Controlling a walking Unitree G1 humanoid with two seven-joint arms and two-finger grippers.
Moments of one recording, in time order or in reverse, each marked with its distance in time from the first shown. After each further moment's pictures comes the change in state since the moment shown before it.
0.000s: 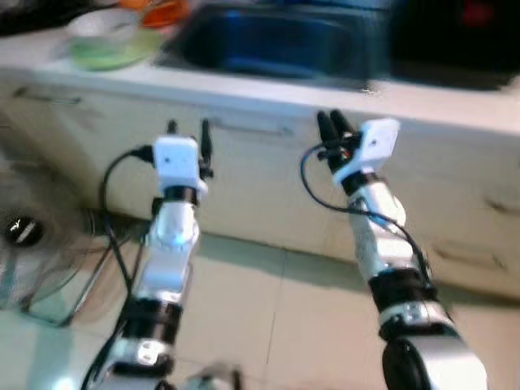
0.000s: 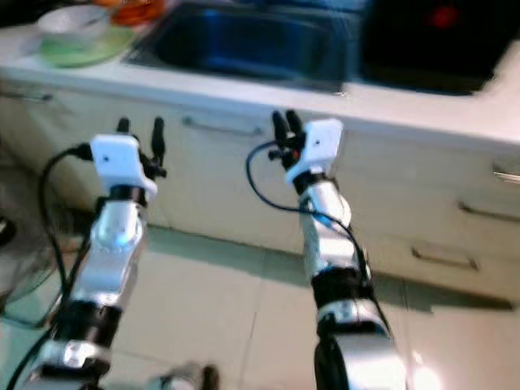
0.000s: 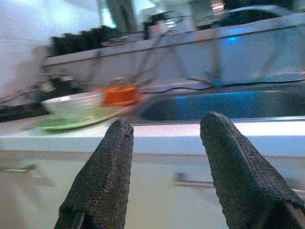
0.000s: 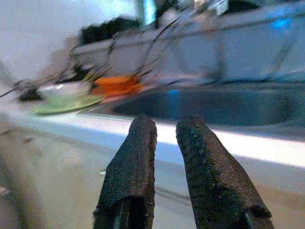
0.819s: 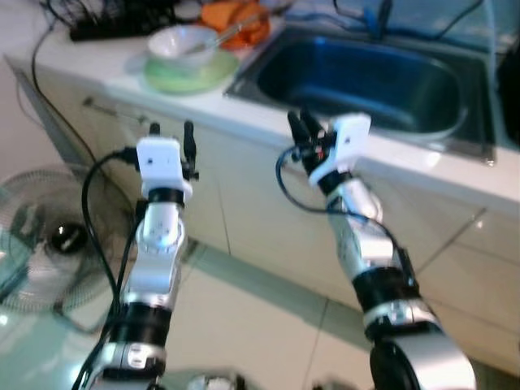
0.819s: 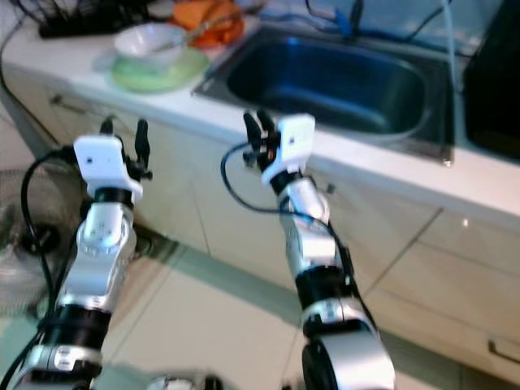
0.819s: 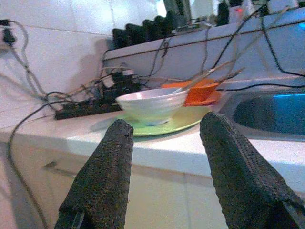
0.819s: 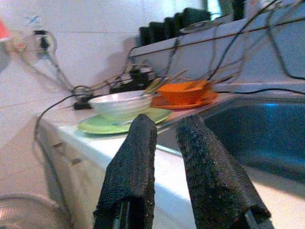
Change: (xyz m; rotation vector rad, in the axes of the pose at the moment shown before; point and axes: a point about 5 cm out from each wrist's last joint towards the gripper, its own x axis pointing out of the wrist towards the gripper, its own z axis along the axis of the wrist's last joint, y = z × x) left arm -0.003 0.003 -0.002 -0.001 0.023 0.007; right arm 0.009 0.016 0.003 0.039 0.001 0.057
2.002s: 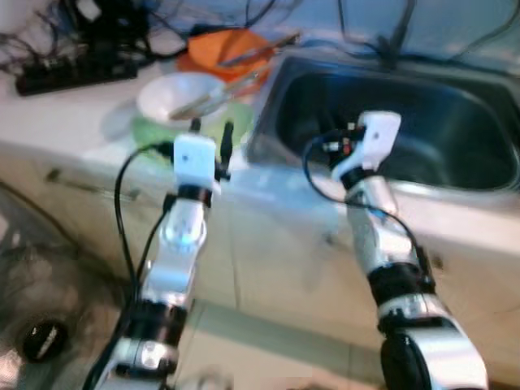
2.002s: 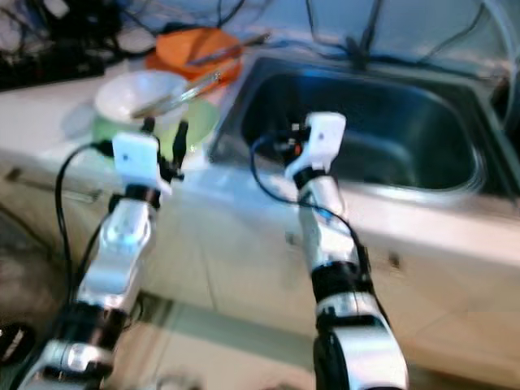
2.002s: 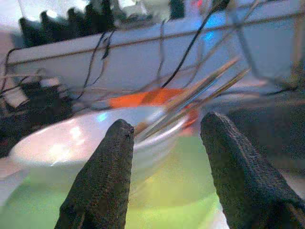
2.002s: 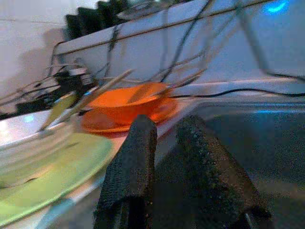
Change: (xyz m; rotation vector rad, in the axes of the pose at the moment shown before) left arm 0.000 -0.026 0.006 -0.008 -0.014 -0.177; right arm -0.003 -0.020 -0.001 0.035 0.018 -0.097
